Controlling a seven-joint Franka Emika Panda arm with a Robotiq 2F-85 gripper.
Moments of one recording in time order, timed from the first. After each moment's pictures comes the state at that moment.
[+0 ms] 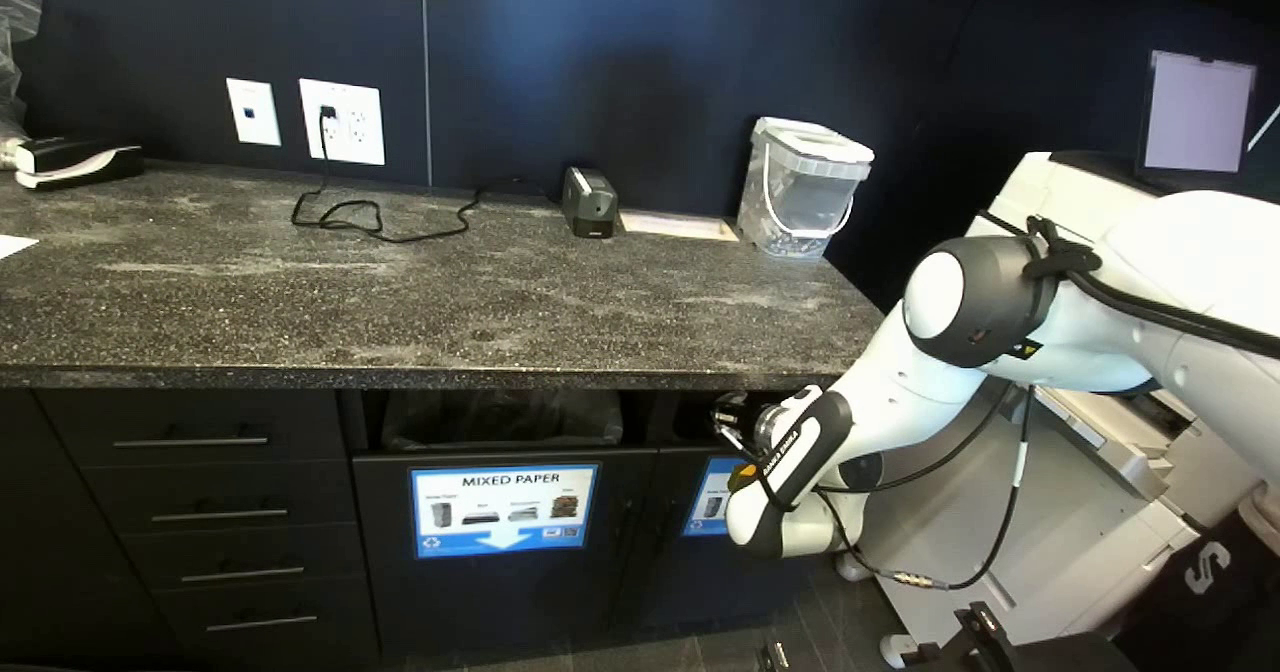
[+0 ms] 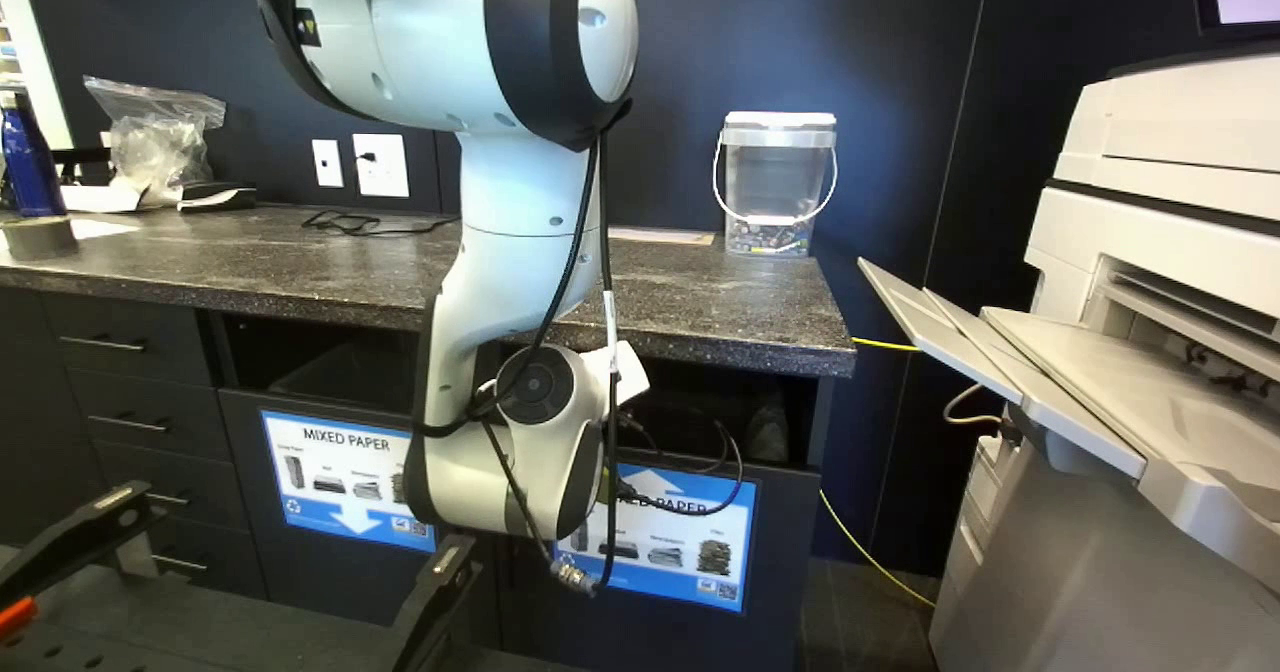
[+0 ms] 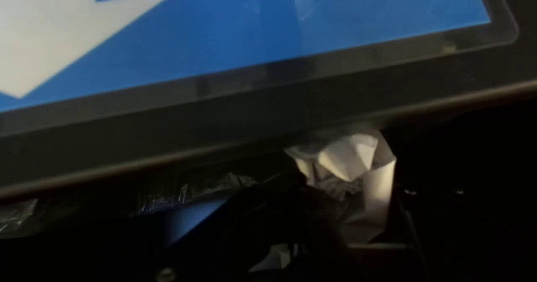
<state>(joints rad) -0.18 1.47 0.04 -1.62 -0.27 4.09 0.18</state>
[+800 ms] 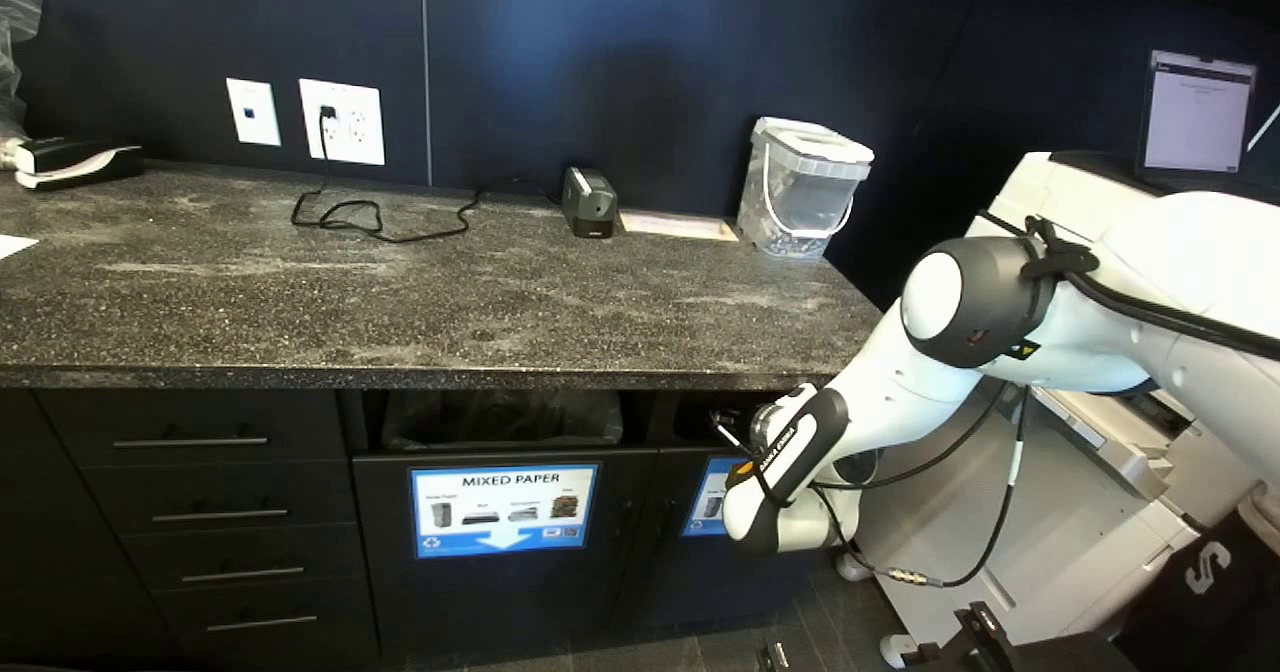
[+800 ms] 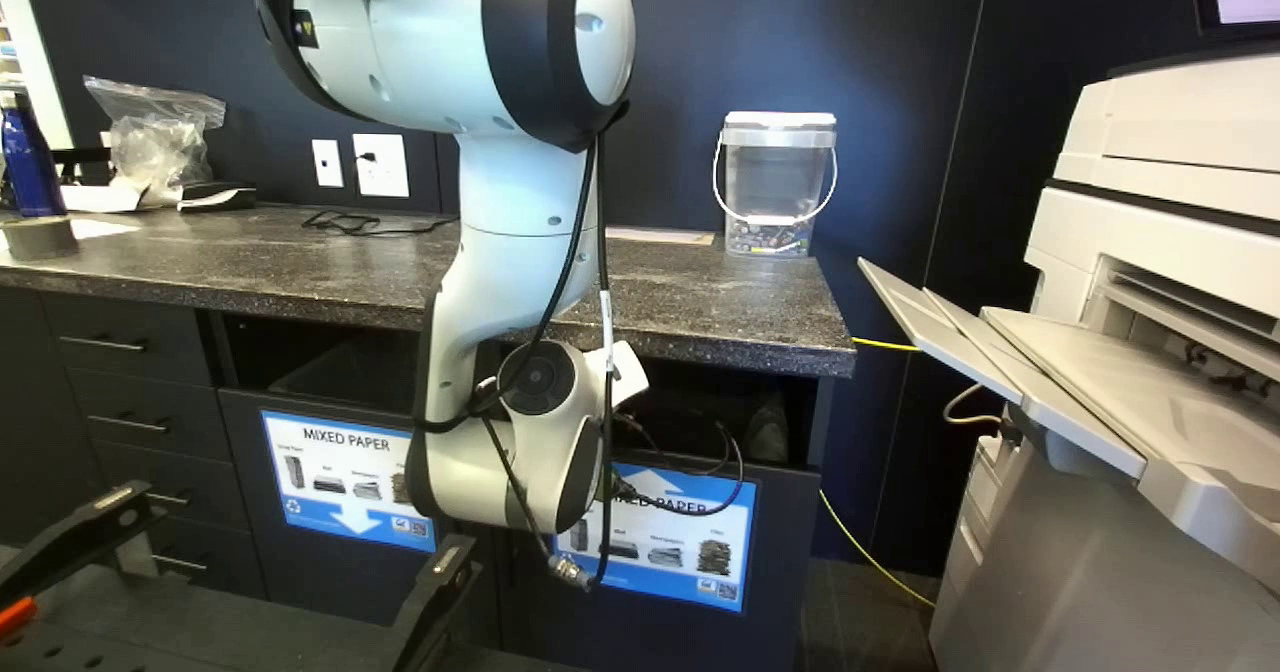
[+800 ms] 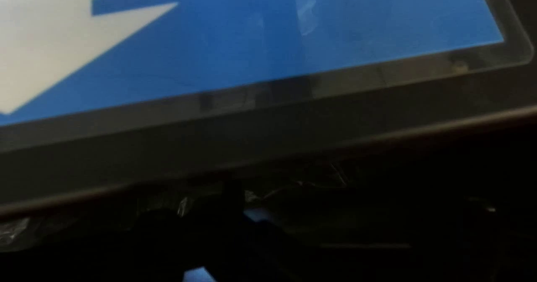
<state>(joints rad) -0.18 1.47 0.05 -1.60 -0.26 4.03 0.17</state>
